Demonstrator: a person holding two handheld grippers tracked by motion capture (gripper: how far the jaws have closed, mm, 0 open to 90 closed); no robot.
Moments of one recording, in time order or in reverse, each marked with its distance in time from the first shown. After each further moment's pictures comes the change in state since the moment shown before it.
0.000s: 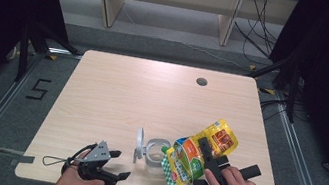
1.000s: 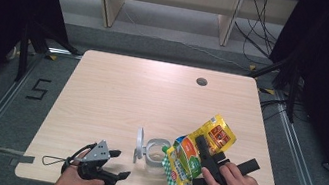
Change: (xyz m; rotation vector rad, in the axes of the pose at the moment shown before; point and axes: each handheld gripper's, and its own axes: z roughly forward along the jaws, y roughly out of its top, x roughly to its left) left arm -0.002 0.000 0.000 -0.033 -0.001 -0.019; right arm -0.009 -0.002 0.002 -0.020 -0.006 -0.114
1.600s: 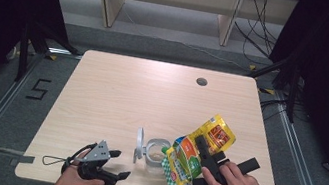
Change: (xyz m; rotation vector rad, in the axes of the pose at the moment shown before) left arm 0.001 0.000 0.001 0.014 -0.013 0.001; right arm -0.004 -0.001 0.001 -0.024 0.032 0.010
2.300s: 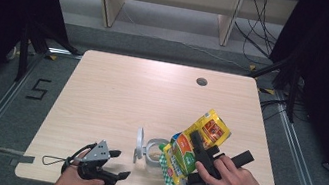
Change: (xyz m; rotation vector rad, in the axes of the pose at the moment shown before) left arm 0.001 0.000 0.000 0.008 0.004 0.002; right arm -0.015 0.003 0.011 -0.018 0.013 -0.113
